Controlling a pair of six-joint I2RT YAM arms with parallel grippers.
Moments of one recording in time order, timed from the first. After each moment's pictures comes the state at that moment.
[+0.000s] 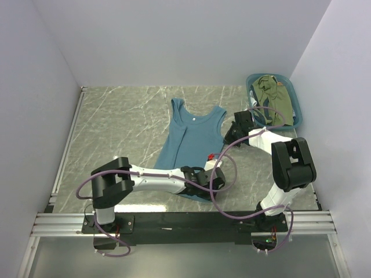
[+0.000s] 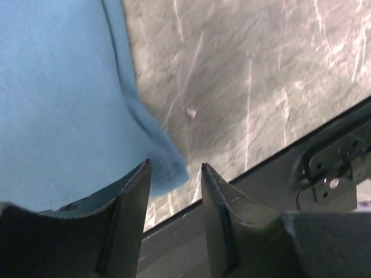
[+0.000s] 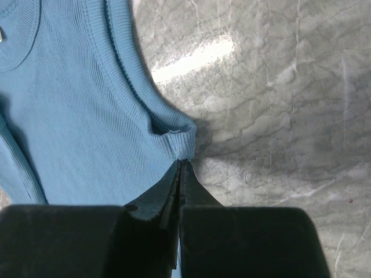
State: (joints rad) left arm -1.31 1.81 1.18 -0.39 -0.18 -0.88; right arm 0.20 1.69 0.93 -0.19 -0.04 0.70
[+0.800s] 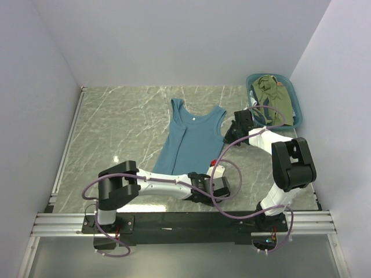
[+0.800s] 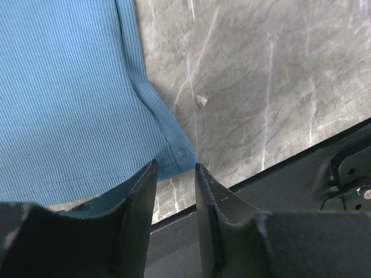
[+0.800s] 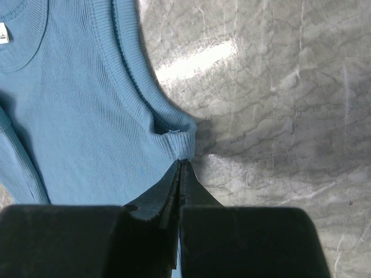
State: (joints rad) left arm -1.38 1.88 1.26 -0.50 -0.31 -0.92; right arm 0.20 1.69 0.94 -0.19 -0.05 0.69
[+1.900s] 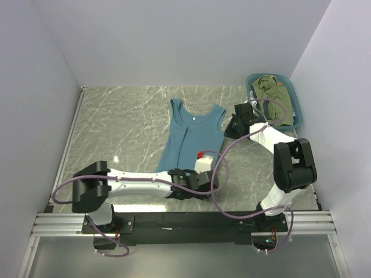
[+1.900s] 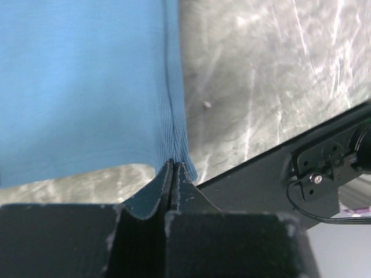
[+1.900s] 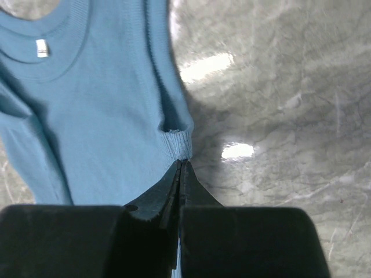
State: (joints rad) left arm -1.37 1.67 1.15 -0.46 -0.36 -0.97; right arm 0.21 1.68 1.04 -0.28 -0.02 0.66
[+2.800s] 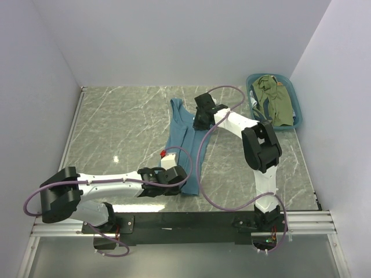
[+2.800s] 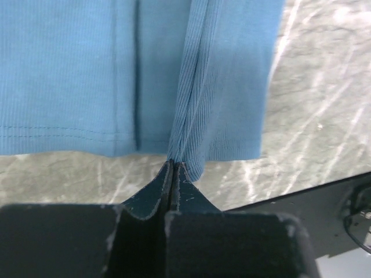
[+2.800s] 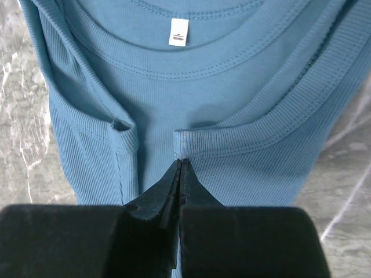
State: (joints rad) left arm -1.20 1.35 0.75 -0.43 -0.34 -1.15; right arm 0.49 2.07 1.55 -0.44 0.06 0.67
